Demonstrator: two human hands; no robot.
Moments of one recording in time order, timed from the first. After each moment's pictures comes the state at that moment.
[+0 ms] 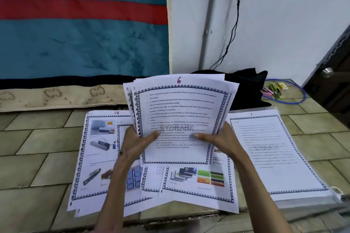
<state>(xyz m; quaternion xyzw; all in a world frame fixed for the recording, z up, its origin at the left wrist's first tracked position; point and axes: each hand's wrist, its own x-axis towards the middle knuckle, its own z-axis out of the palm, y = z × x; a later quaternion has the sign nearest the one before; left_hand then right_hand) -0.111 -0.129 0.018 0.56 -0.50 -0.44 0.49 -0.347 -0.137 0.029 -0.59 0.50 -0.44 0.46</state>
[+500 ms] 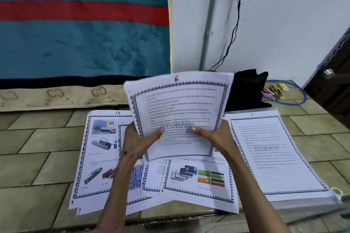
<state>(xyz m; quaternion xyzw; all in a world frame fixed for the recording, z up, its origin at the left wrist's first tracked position) -0.117 -0.127 0.019 0.55 -0.51 -0.37 0.54 -0.335 -0.144 0.020 -0.55 0.49 -0.50 0.46</state>
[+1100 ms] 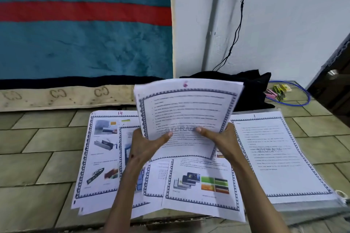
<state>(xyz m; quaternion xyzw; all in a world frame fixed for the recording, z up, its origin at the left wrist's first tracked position) -0.129 -0.124 0.014 0.57 -0.48 -0.40 0.53 -0.338 -0.141 0.018 -0.51 0.49 -0.53 0.46</state>
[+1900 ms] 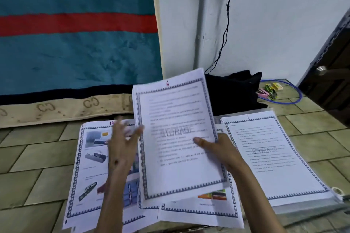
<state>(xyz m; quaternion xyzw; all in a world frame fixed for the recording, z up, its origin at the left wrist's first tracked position) -0.119 -0.128 0.049 0.69 -0.49 -0.29 0.46 -0.354 -0.137 0.013 -0.50 0.56 -0.42 0.51</state>
